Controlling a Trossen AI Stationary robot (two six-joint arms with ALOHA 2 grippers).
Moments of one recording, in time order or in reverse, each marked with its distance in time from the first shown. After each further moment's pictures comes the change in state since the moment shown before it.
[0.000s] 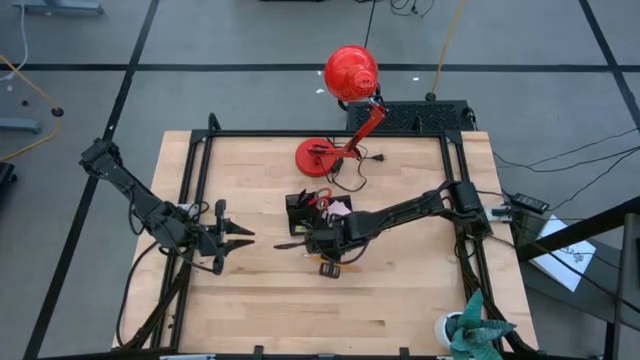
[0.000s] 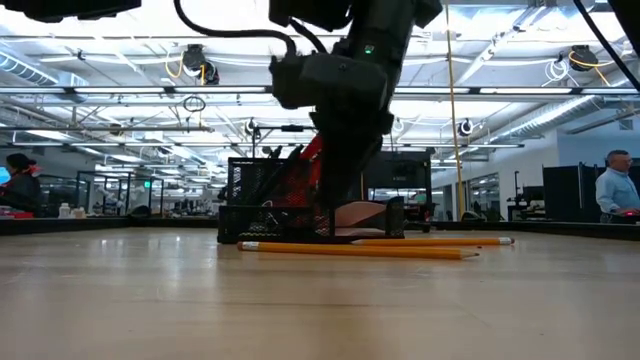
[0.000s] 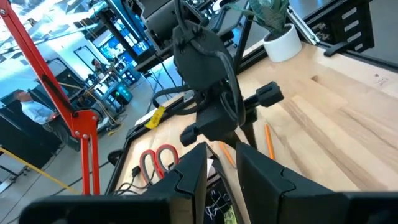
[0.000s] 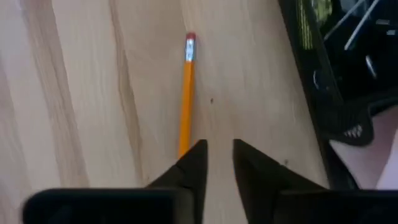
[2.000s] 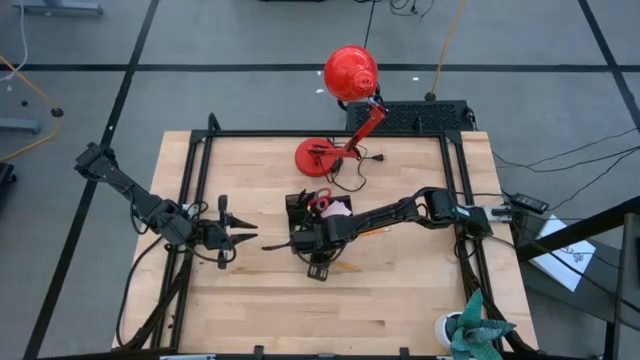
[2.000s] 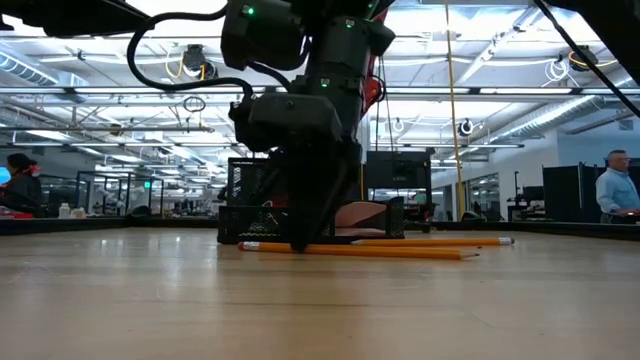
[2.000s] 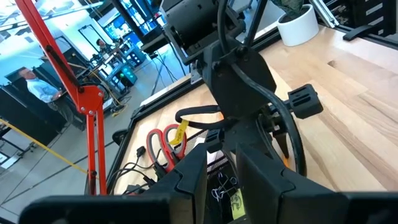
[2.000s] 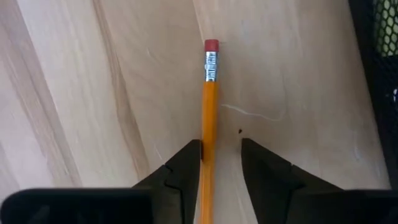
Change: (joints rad) left arm 0.087 0.000 0.000 -0.052 0.026 -0.052; right arm -0.013 0.241 0.165 -0.130 -0.135 0.052
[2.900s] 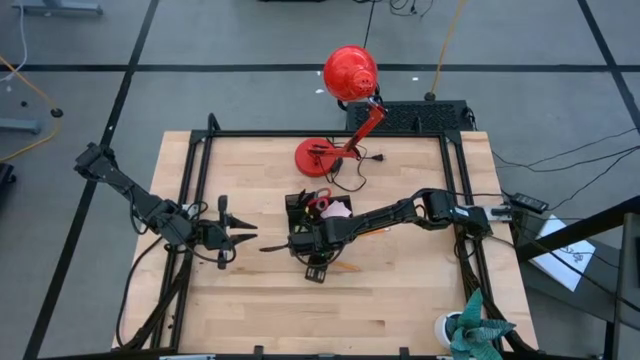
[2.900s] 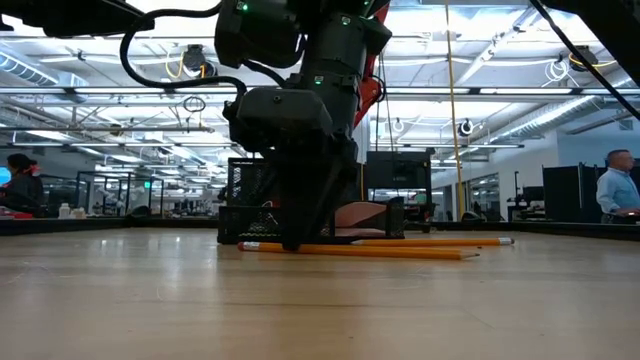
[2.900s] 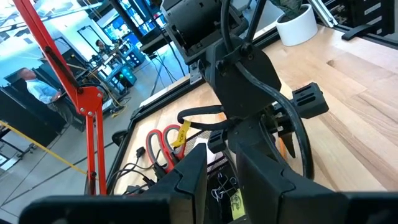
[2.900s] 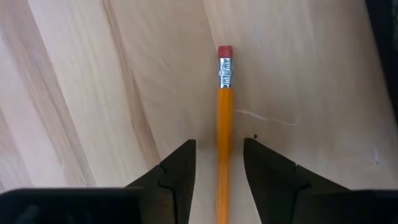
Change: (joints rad) left arm 0.000 0.000 0.000 -0.001 0.003 0.005; right arm 0.007 0.063 0.003 -0.032 -0.005 0.032
